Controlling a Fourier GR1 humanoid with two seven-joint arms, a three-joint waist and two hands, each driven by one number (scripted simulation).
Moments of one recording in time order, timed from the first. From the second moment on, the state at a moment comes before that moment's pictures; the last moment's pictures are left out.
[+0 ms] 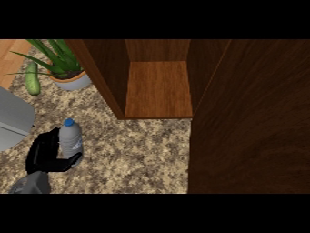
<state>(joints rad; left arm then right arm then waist) -0.30 0.20 0.40 -0.54 0.12 -0.46 -0.72 0.82 -0.31 -0.34 -2.35 -0.65 0.54 -0.16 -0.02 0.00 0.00</state>
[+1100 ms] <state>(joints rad) -0.28 0.01 0.02 -1.08 0.24 -0.08 -0.43 0.81 -0.35 -0.38 -2.35 -0.71 0.50 -0.13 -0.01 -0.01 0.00</state>
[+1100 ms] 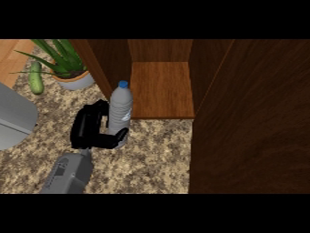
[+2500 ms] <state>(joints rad) -0.35 0.10 -0.17 -1.14 0.20 0.57 -0.24 0.78 -0.39 -0.35 -2.32 -0.77 0.53 -0.16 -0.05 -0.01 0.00</state>
